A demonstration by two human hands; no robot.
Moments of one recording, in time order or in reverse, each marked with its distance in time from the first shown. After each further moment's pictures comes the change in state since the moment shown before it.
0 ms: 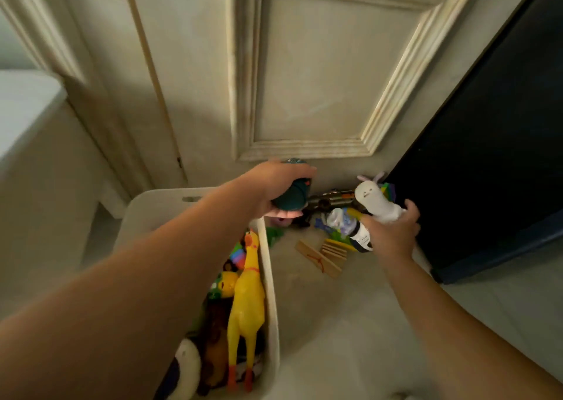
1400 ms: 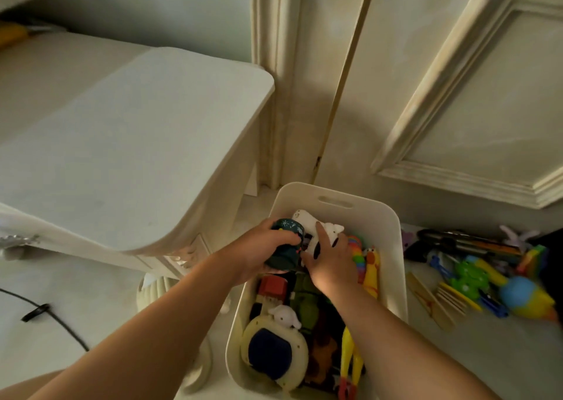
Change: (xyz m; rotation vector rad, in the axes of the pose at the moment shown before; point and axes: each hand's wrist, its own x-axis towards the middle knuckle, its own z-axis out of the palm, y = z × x) left_hand -0.081 -0.135 -0.199 -0.258 0.199 -0.030; right_hand -0.204 -0.037 0.213 -0.825 -0.847 -0.579
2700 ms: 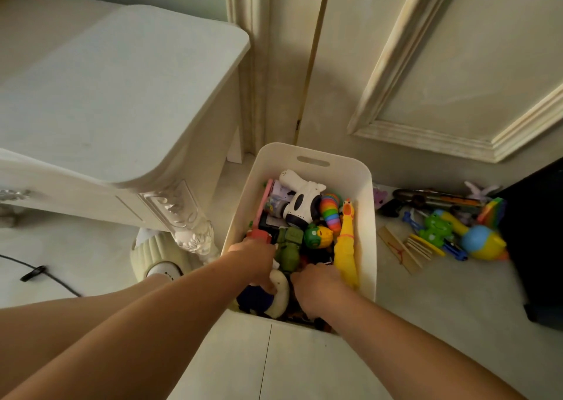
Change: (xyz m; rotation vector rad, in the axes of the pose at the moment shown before) left_hand 0.003 -0.095 0.028 1.610 -0.130 -0.042; right_hand -0.120 0.004 -0.004 -0.825 -0.574 -0.278
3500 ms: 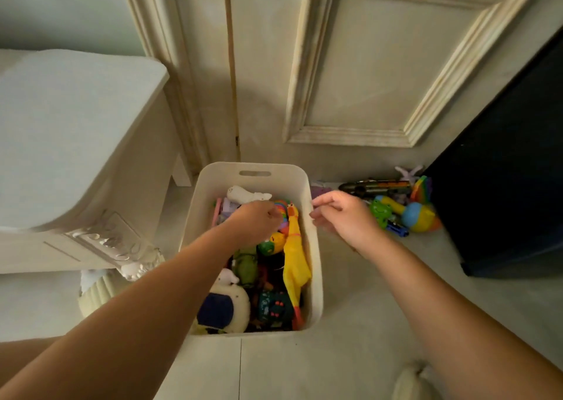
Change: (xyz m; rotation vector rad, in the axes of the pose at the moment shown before) left_hand -0.022 0.086 -0.092 -0.445 0.310 0.149; right_hand -0.070 0.141 0.003 1.539 0.784 0.097
